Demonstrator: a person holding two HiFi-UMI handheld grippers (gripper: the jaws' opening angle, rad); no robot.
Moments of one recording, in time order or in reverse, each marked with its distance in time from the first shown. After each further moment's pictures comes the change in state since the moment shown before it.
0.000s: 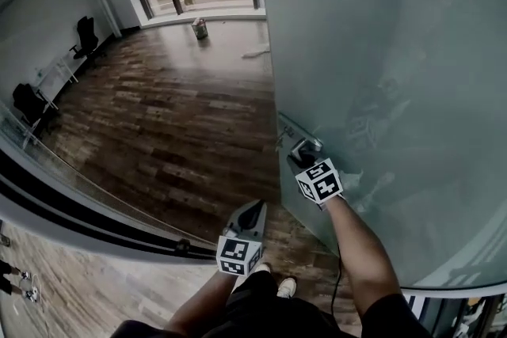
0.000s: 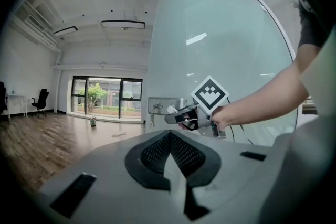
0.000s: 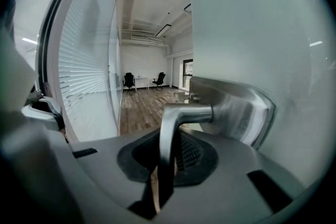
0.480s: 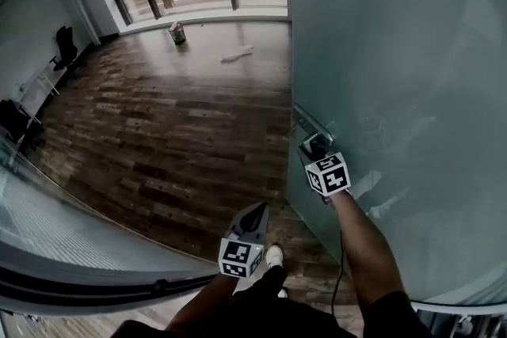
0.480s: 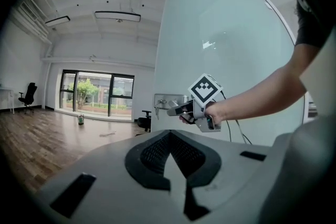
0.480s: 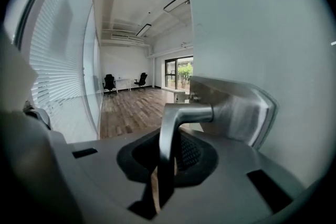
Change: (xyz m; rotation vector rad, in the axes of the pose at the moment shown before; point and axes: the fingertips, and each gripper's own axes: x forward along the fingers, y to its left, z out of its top) left arm 0.143 -0.011 -0.004 -0.010 0.017 -0.090; right arm 0.020 -0.181 -0.015 0.099 0.007 -0.164
